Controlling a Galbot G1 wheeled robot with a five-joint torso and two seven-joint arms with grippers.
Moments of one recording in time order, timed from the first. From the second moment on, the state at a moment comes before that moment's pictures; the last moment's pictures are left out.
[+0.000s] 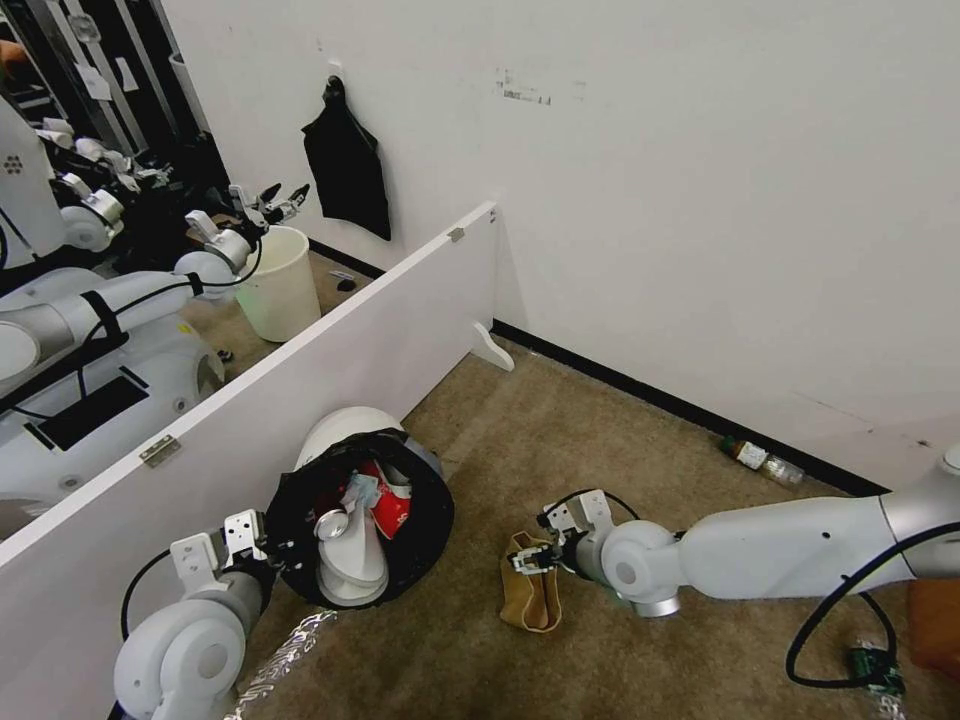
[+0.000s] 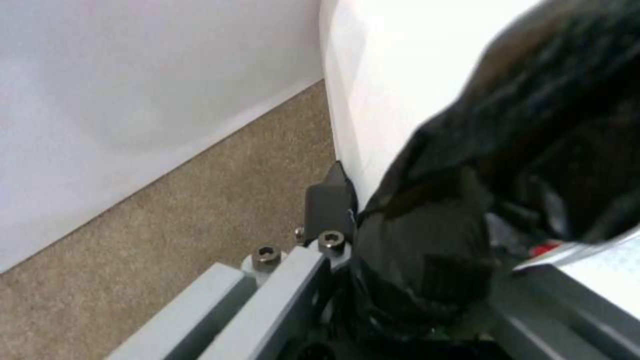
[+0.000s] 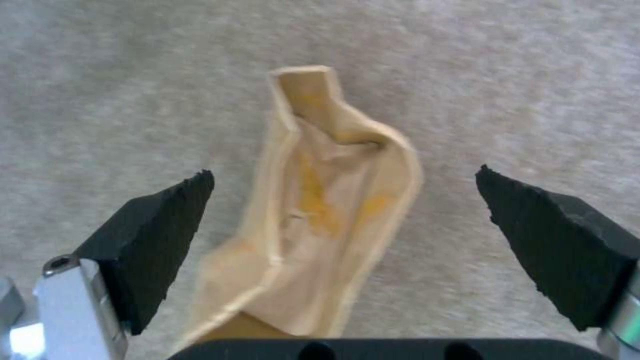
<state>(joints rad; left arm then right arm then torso) 1.50 -1.21 -0.62 -2.17 -0.91 0.72 -0.56 -2.95 -0.86 1.44 1.64 1.86 0.01 0.40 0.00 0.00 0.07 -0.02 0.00</state>
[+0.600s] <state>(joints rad) 1.50 -1.21 -0.61 -2.15 -0.91 0.72 -0.56 -2.95 -0.82 1.43 1.60 1.83 0.00 0.37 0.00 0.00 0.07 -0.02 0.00</state>
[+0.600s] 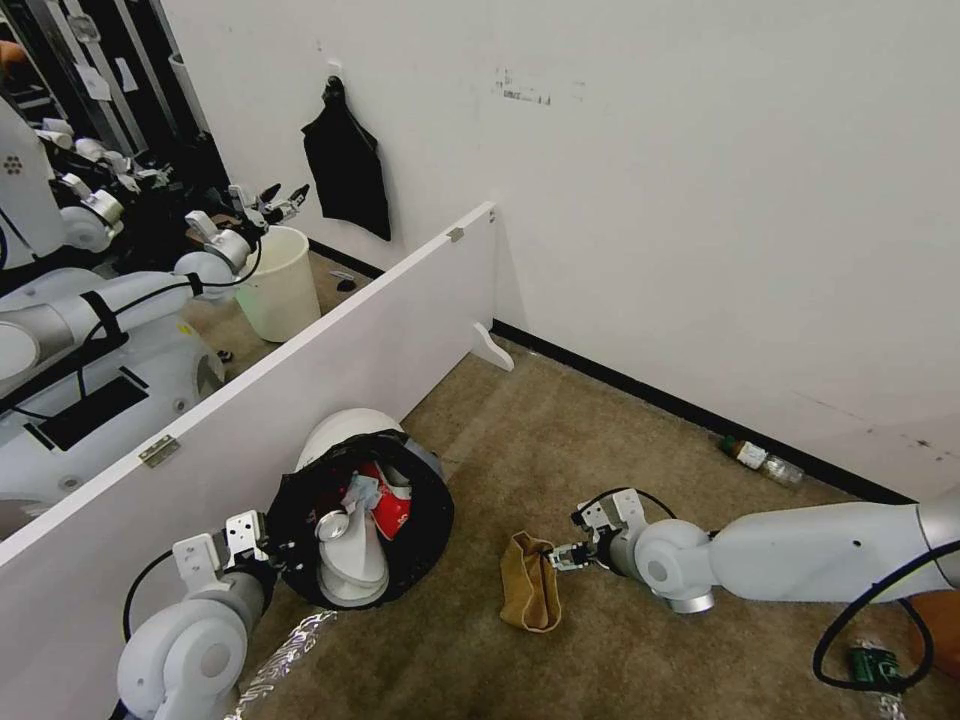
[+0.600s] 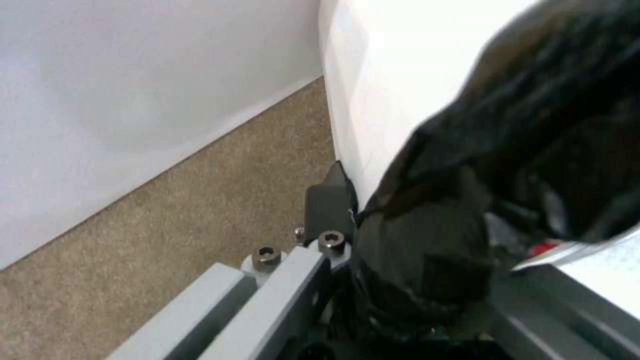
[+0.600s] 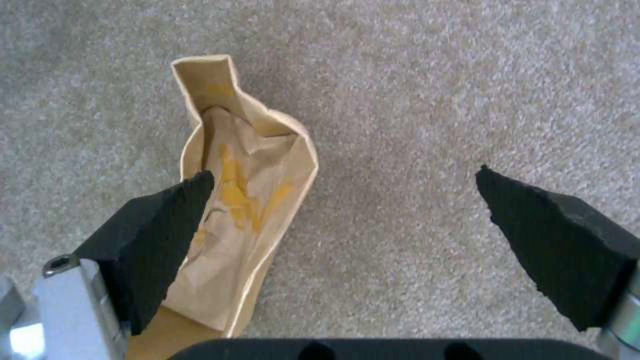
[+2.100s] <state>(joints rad) 1.48 -1.22 -0.62 -2.12 -0.91 0.72 -0.55 -2.96 -0.98 1.36 1.48 1.87 -0.02 0.29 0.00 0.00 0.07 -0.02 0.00</state>
